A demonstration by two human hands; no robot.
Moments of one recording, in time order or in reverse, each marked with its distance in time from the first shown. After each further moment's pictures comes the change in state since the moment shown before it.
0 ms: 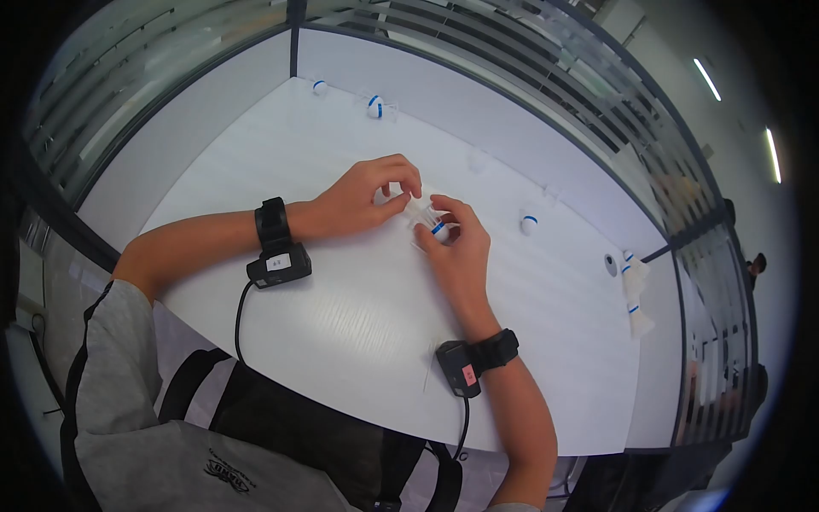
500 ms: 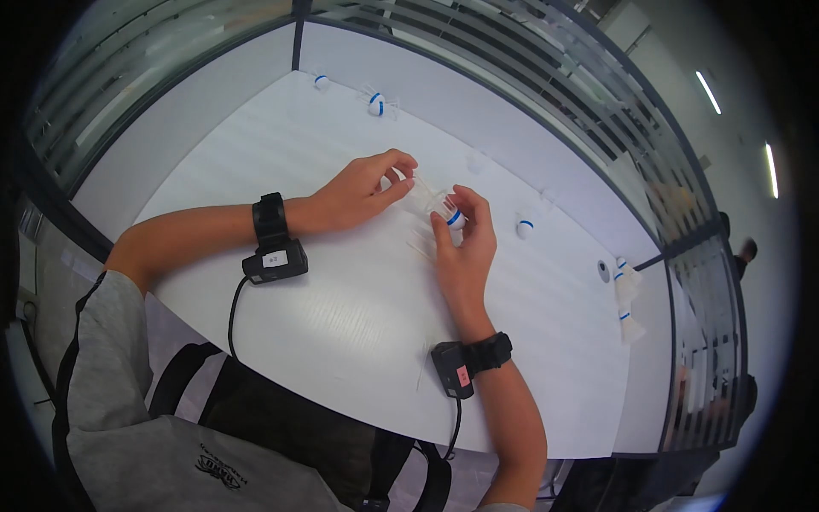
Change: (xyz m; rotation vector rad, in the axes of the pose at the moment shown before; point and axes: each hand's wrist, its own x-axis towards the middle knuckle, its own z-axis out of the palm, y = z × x) left_hand 0.000 -0.007 0.006 -0.047 0.108 -0.212; right_hand 0.002 -0.001 -0.001 0.186 0.134 -0.069
